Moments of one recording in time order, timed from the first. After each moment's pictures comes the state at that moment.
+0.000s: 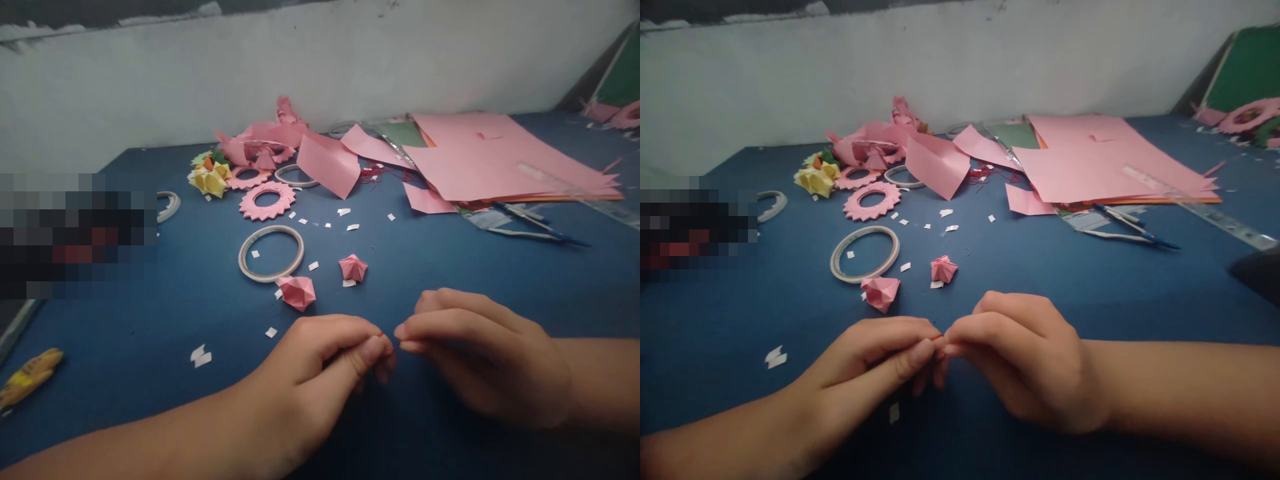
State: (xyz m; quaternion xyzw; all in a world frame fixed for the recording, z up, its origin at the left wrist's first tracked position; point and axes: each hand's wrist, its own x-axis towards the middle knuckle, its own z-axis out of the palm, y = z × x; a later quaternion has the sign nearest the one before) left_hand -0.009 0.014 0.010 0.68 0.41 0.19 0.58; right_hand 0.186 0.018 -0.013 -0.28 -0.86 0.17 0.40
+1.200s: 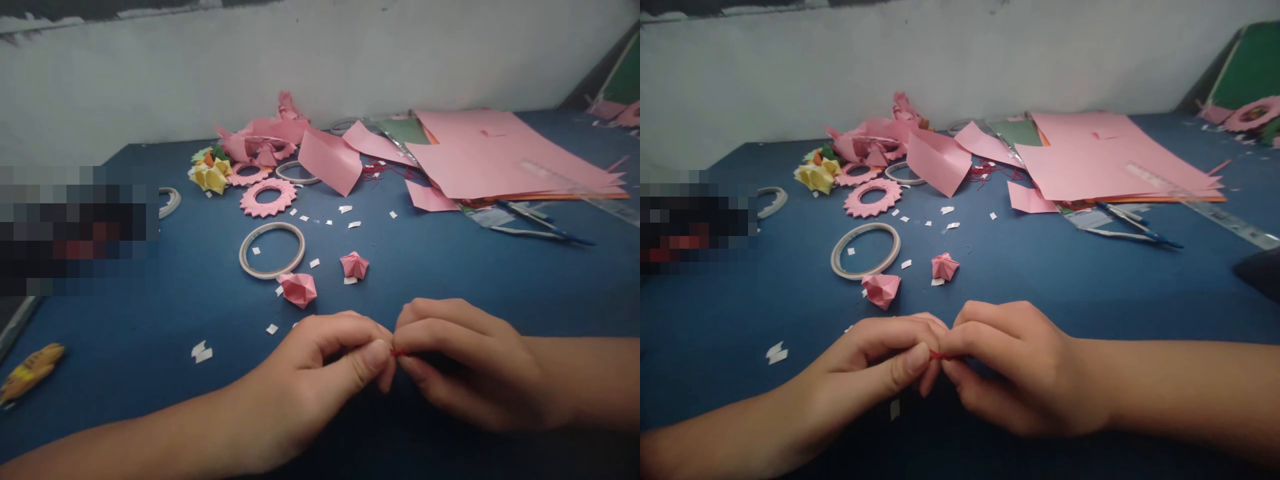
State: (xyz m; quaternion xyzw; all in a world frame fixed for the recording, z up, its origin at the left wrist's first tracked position) left_hand -0.013 0.016 0.003 0.61 0.35 0.20 0.68; right_hand 0.190 0.016 -0.026 -0.24 -0.88 0.23 0.33
